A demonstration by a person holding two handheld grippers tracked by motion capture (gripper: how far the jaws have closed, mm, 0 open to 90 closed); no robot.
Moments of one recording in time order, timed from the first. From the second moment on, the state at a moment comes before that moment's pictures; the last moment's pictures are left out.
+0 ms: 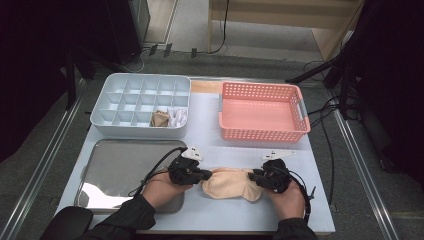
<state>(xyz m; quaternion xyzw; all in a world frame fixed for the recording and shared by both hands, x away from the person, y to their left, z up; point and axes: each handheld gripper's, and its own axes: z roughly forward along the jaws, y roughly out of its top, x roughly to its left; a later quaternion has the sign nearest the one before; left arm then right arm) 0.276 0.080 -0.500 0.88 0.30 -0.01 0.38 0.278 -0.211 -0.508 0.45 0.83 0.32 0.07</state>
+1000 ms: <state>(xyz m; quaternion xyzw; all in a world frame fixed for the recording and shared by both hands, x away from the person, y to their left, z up) 0.296 0.082 -0.499 0.87 0.32 0.01 0.38 0.274 -0.212 -0.503 0.45 0.82 0.33 0.08</state>
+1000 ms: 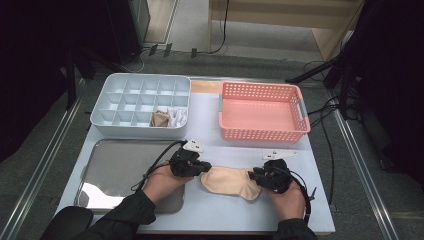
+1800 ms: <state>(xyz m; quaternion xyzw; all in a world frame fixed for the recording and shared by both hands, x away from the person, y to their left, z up) 0.289 0.083 -0.518 0.88 0.33 -0.01 0.35 0.247 -0.228 -0.511 0.47 0.82 0.31 0.10</state>
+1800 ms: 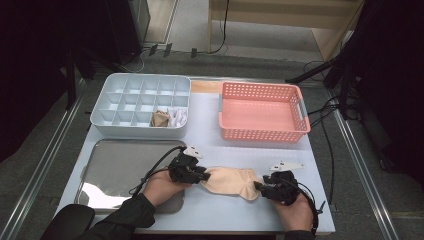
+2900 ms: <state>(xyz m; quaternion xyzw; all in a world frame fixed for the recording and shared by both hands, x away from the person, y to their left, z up) 0.320 0.100 -0.514 0.85 0.37 0.02 0.38 0.306 -0.219 -0.503 0.48 0.81 0.33 0.08</state>
